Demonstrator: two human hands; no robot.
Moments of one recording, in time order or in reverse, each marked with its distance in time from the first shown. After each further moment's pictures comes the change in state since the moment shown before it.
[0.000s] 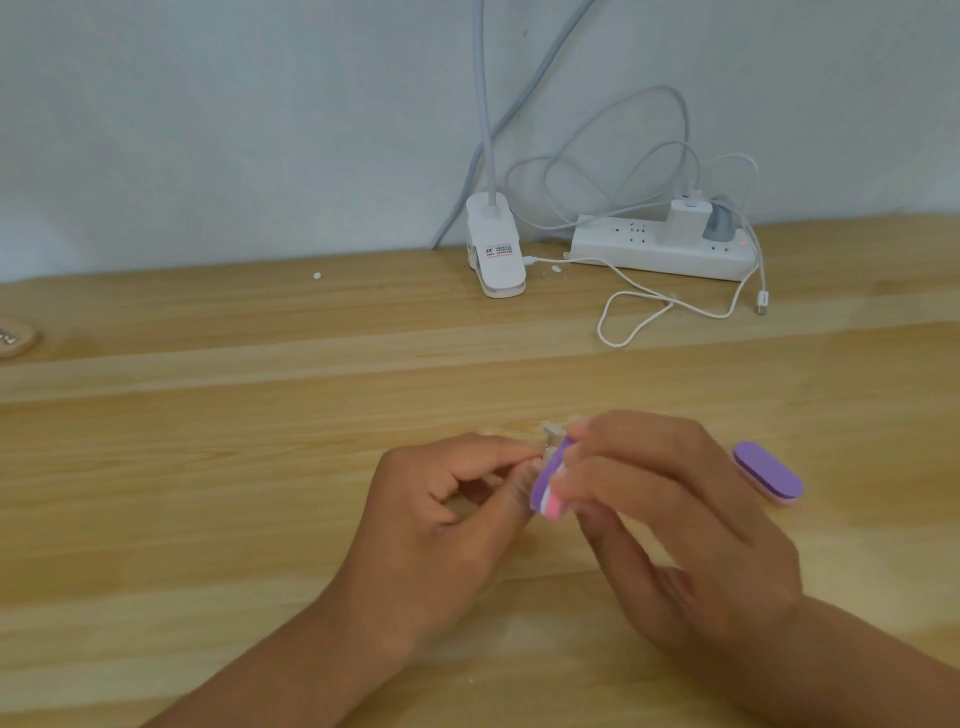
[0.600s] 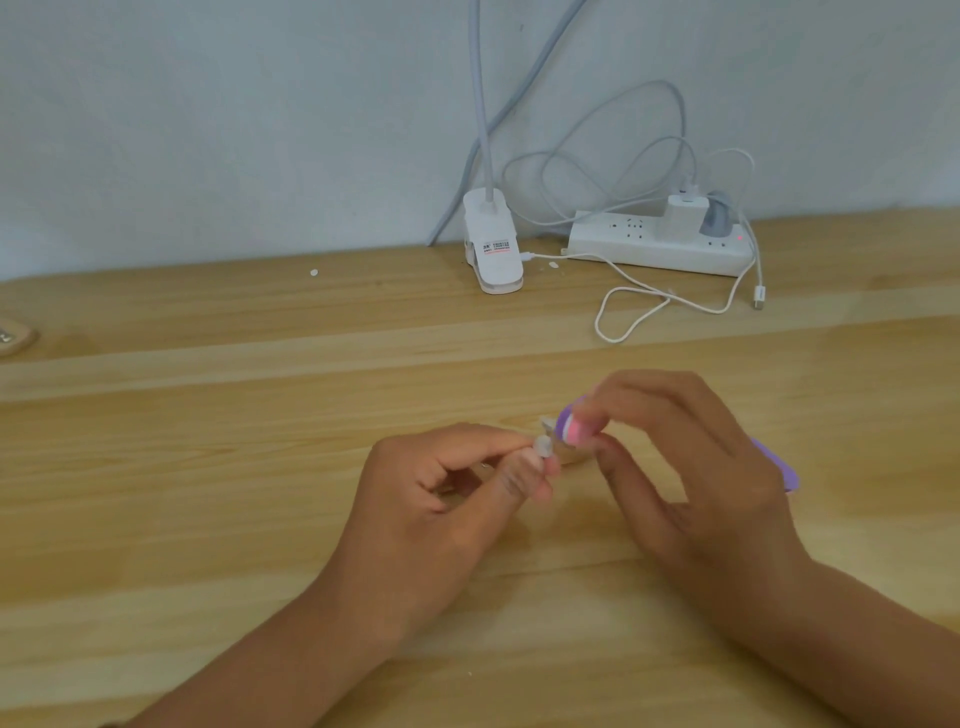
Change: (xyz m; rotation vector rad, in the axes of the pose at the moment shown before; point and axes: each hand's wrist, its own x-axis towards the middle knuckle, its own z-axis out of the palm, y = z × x) left_hand -0.002 -0.003 -0.003 0.004 0.009 -0.055; right_hand 0.003 0.013 -0.004 -0.099 -0.038 0.159
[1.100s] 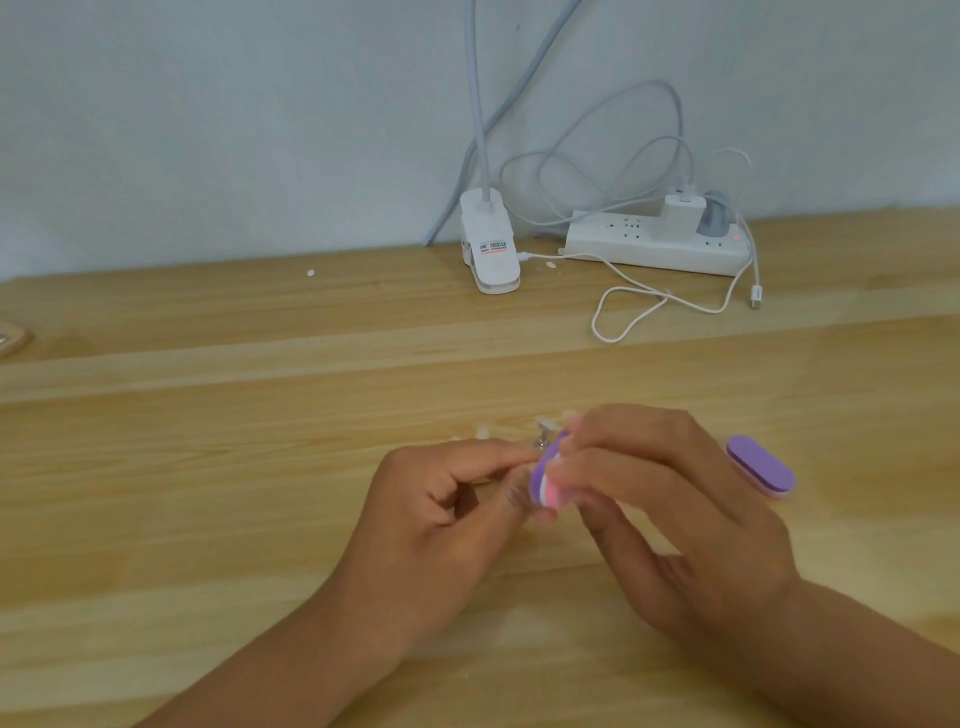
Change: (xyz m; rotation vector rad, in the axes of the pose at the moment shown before) left_hand 0.000 0.005 0.001 -0.012 -0.072 0.005; right_hand -0.005 -0.008 0.001 0.100 -0.003 -0.163
